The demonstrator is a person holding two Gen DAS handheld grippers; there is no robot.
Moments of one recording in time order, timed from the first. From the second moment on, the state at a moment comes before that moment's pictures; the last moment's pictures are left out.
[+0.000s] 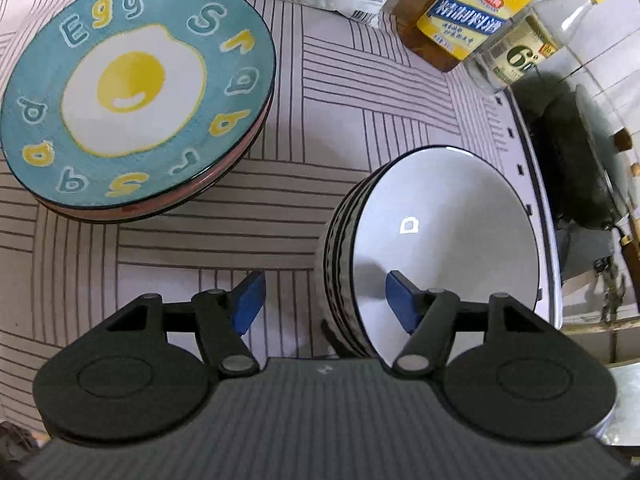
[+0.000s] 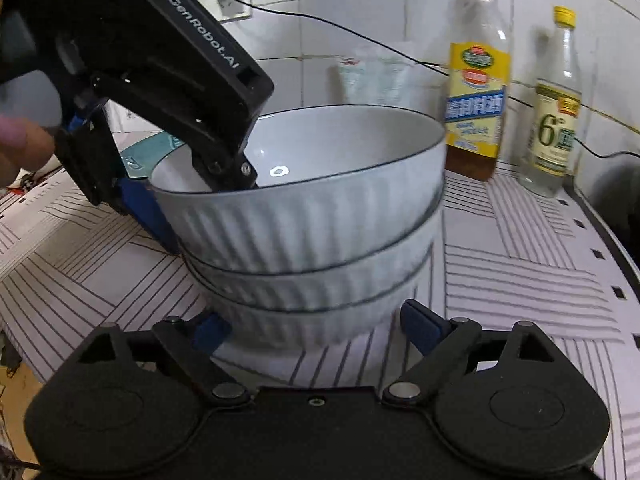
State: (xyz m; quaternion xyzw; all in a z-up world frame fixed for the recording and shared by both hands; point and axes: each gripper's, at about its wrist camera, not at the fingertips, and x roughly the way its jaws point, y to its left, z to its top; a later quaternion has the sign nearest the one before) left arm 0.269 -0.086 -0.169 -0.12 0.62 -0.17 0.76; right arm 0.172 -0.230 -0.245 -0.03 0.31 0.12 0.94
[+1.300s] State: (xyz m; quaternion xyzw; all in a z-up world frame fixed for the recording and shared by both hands) left arm 0.240 -0.047 -0.091 -0.15 0.57 -0.22 0.78; right arm 0.148 -0.208 -0.171 -0.05 0.27 0.20 0.94
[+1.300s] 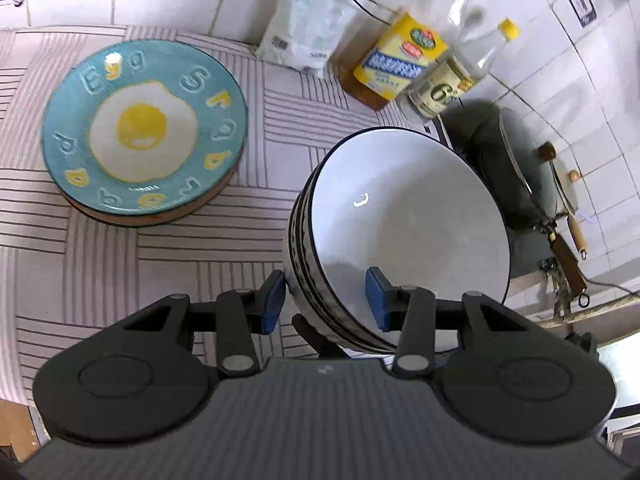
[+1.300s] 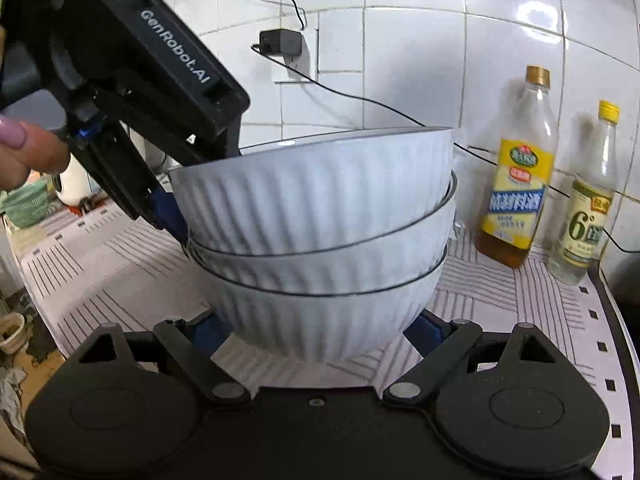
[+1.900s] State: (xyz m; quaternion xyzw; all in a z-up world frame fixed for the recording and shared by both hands) left arm 0.308 0.042 -0.073 -0.10 0.57 -0.19 0.79; right arm 0.223 -0.120 -0.167 -0.03 0.24 0.23 0.94
